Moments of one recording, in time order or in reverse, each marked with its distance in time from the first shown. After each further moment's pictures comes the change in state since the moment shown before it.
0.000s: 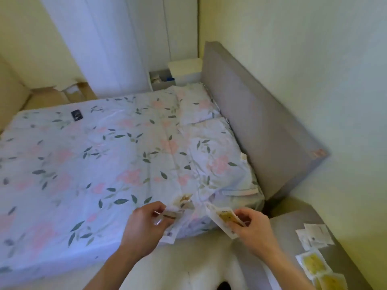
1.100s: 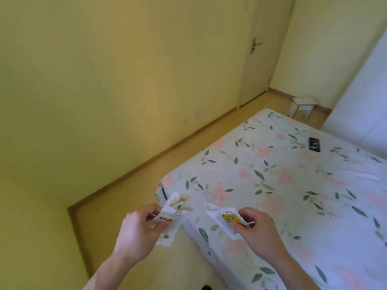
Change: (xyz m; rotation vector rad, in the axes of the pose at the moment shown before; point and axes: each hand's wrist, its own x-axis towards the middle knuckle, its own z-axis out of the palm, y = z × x) left_hand -0.193 -0.536 -0.549 -0.132 0.862 -0.665; right_hand -0.044 -0.520 0.736 -0.157 -0.894 -0.649
